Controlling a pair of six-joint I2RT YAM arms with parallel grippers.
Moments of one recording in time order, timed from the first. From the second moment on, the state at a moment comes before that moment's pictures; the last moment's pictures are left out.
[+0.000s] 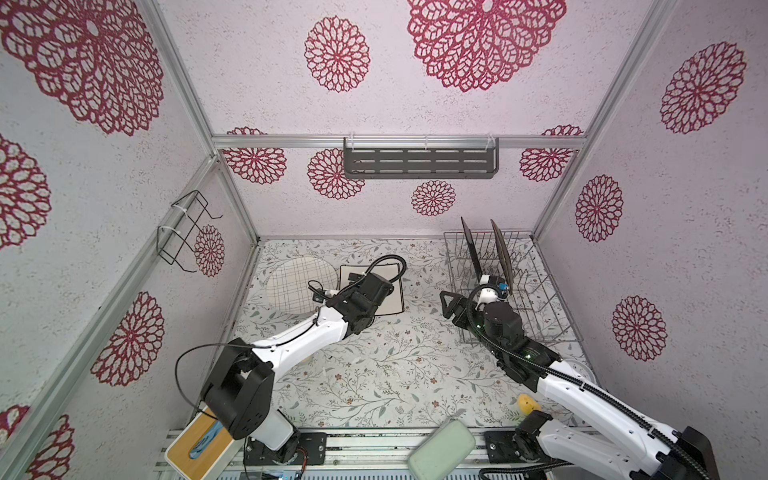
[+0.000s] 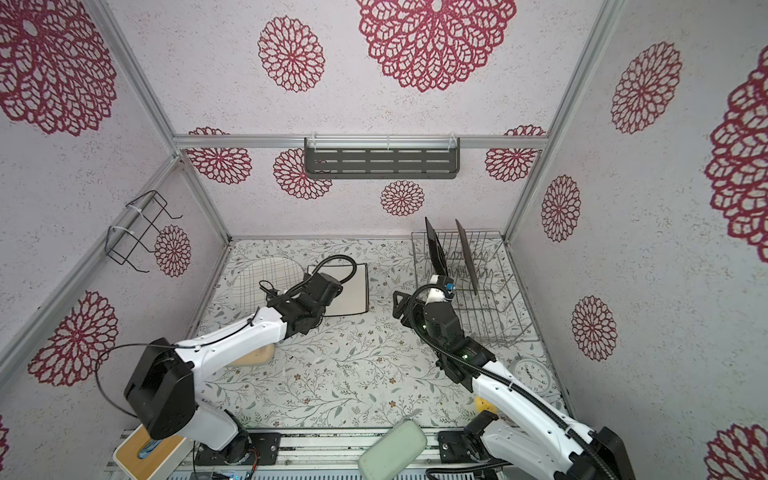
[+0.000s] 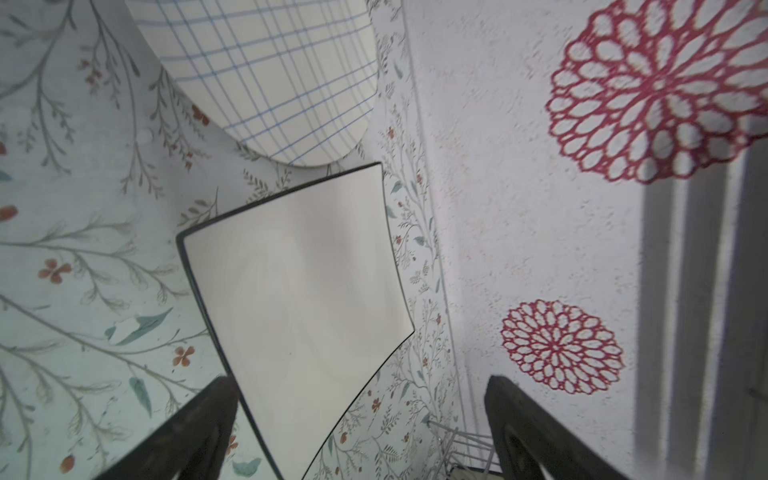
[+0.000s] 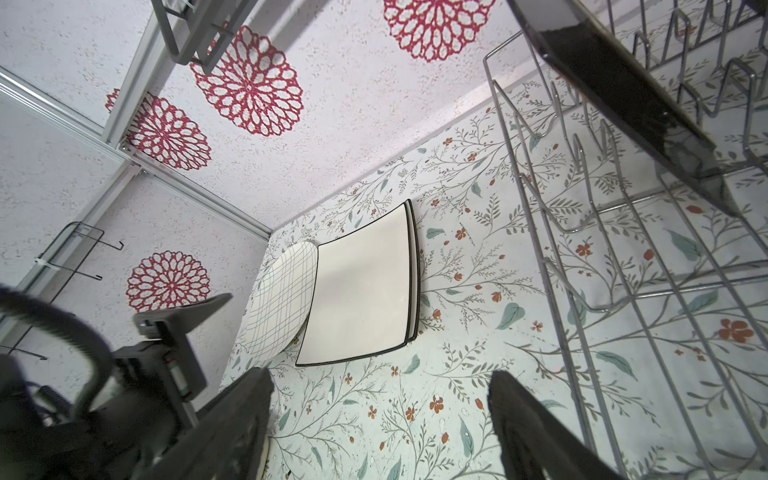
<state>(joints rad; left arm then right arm) -0.67 1.52 1.10 -0.42 -0.72 -1.85 0.68 0.95 0.66 -0.03 0.23 0.84</state>
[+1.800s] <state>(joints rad) -0.15 1.92 1.29 -0.28 0.25 -0.54 0.68 1.29 0.82 0.04 0.22 0.74</state>
